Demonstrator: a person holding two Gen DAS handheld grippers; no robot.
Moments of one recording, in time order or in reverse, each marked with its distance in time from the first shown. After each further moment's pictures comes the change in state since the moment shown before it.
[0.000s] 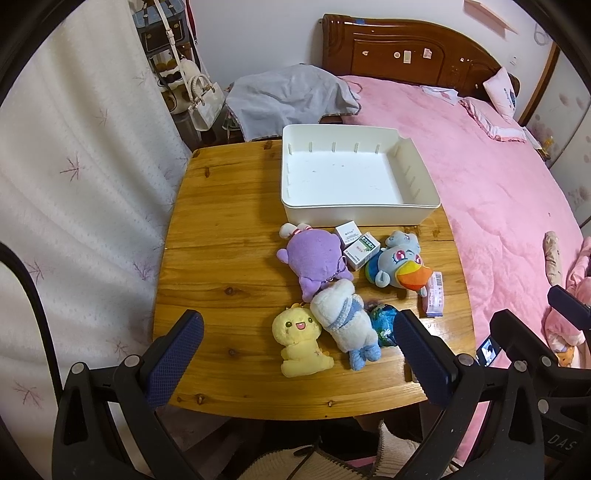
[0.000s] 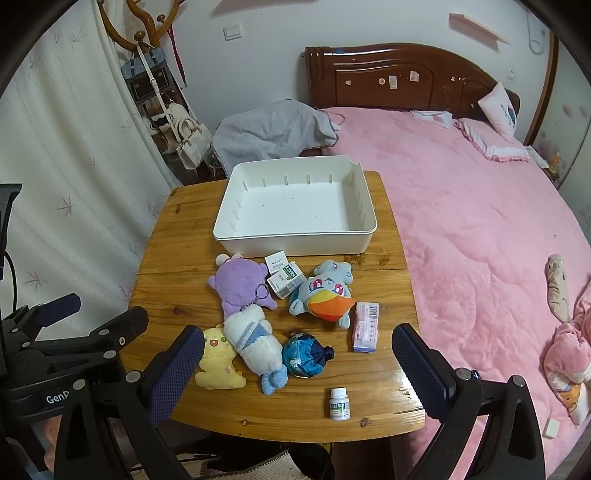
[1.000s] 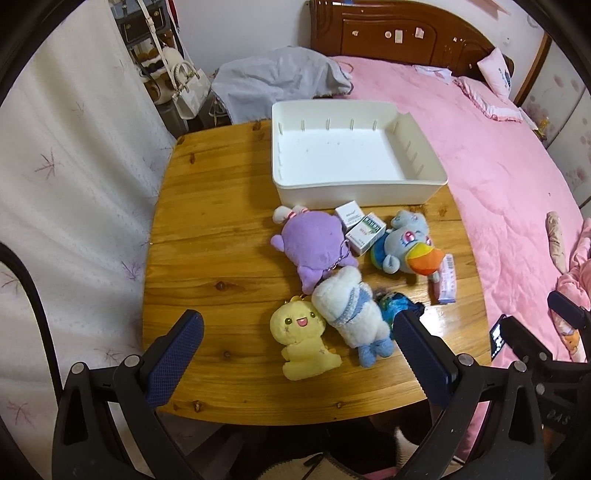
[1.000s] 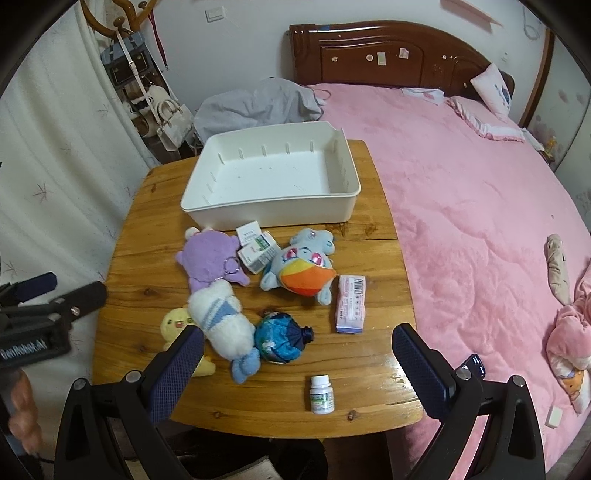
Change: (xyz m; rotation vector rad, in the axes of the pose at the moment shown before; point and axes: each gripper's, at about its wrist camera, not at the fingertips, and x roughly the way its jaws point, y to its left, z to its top) left arm 0.050 0.004 -0.006 0.022 0.061 -0.006; right arm 0.053 -0.032 -0.039 0.137 0.011 -0.141
